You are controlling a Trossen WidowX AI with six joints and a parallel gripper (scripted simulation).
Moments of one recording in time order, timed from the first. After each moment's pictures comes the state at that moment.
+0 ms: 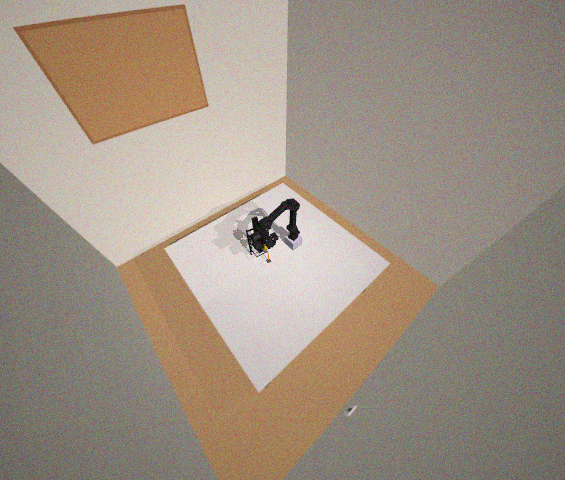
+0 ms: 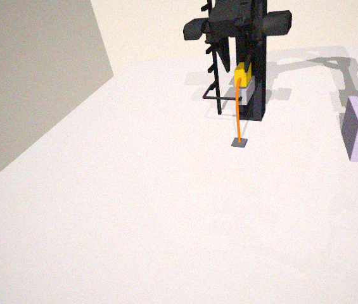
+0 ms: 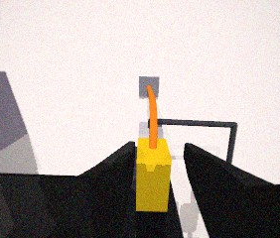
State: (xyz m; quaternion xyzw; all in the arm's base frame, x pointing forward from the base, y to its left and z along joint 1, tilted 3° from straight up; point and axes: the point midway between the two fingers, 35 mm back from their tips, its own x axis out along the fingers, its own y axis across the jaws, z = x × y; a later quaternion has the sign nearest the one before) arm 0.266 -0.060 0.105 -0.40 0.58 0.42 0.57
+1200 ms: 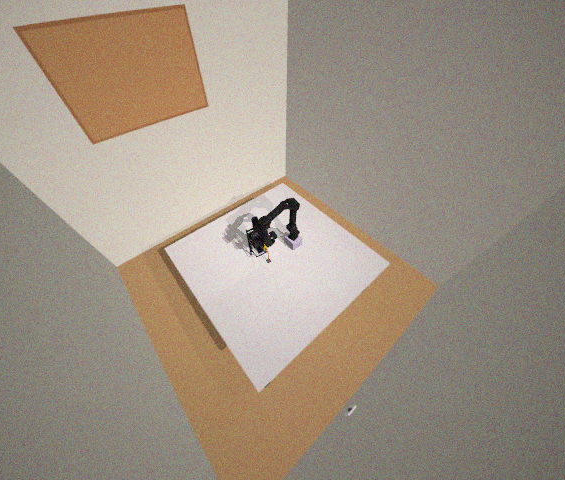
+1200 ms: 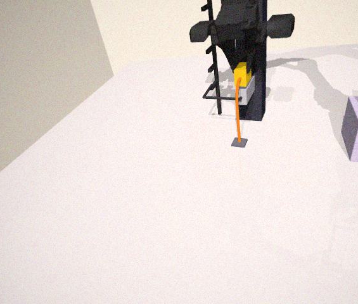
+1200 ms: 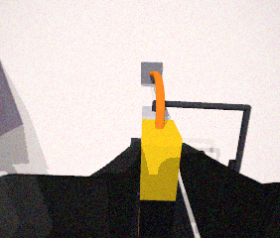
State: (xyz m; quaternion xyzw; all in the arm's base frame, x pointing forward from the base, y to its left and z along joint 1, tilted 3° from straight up) arm 0.257 -0.079 0.096 -0.40 0.58 0.42 0.57
